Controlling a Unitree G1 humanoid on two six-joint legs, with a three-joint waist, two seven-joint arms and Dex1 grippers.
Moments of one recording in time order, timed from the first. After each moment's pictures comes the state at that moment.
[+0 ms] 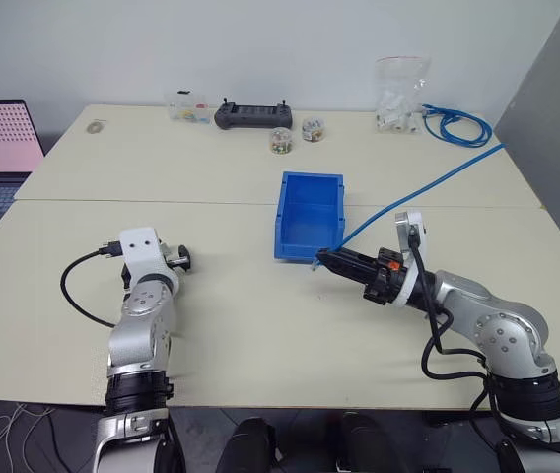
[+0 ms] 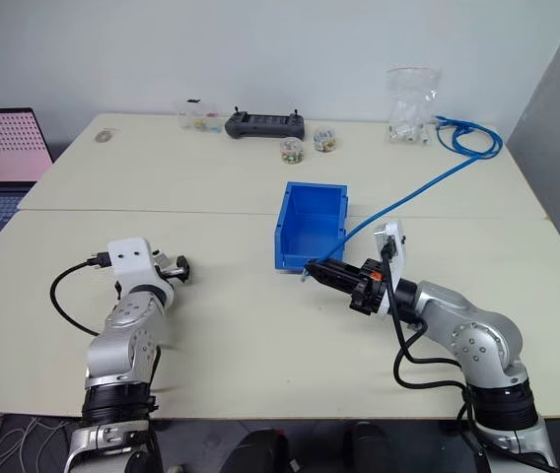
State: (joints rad) left arm -0.37 0.26 0.26 0.13 -0.15 0.51 0.16; right arm -0.37 -0.40 0.00 -0.34 0.99 0.86 0.57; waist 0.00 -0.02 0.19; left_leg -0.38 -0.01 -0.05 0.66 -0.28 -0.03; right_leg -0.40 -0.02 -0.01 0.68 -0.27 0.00
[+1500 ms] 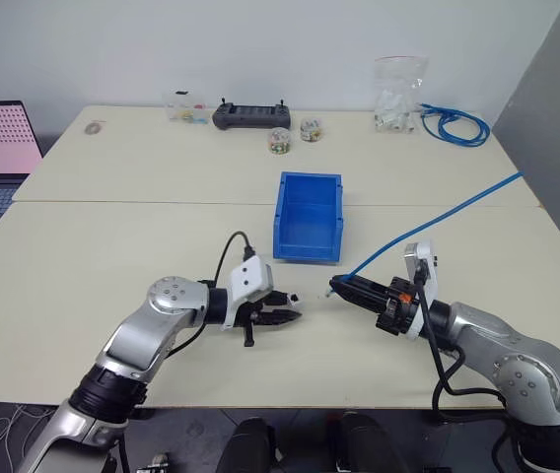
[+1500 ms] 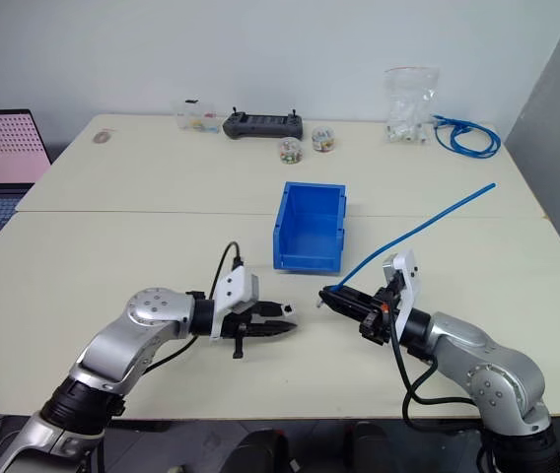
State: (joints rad) left arm -0.39 0.63 -0.33 -0.08 -0.26 0.35 -1.13; right arm -0.14 -0.48 0.01 -0.54 0.88 0.81 0.53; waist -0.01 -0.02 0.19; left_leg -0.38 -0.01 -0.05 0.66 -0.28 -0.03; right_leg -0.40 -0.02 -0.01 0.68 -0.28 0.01
